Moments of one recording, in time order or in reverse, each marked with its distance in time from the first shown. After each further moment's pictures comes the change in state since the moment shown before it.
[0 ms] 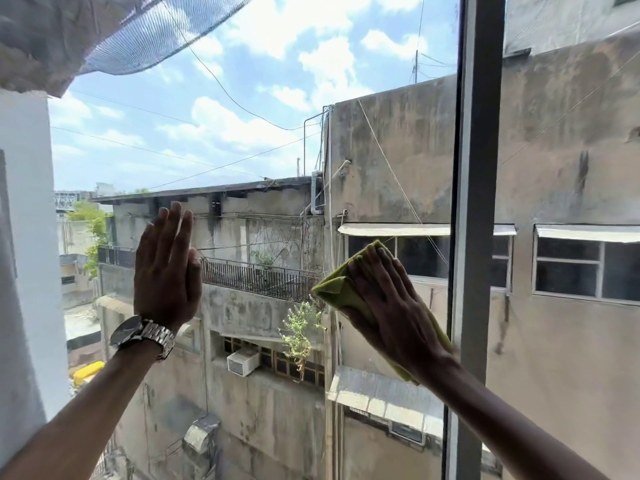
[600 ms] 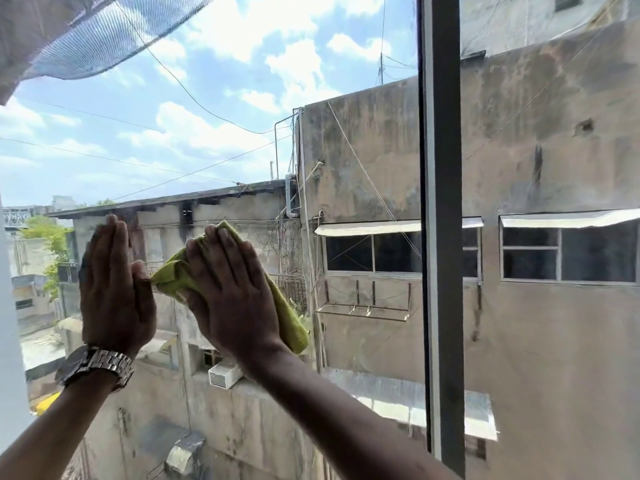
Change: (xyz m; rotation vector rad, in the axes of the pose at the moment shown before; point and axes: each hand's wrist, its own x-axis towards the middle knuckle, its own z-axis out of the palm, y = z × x) left_hand -0.001 -0.001 0.001 -0.080 0.087 -0.063; right_hand 0.108 -0.152 0.058 0.019 -0.008 0.102
